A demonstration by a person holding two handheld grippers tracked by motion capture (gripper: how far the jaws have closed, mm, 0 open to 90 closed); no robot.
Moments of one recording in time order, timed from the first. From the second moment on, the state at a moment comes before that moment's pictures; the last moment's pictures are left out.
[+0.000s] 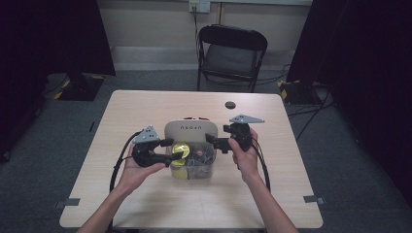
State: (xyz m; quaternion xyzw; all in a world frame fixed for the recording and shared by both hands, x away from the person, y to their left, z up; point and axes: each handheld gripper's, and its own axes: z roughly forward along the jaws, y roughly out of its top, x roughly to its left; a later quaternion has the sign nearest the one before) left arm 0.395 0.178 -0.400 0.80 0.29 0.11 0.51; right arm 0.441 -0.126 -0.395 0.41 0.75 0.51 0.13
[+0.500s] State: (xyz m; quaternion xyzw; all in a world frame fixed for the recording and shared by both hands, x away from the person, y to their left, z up) left arm 0.395 0.165 -0.413 0.82 0.29 0.12 0.49; right arm 0.439 -0.126 -0.397 0.41 0.75 0.51 0.13
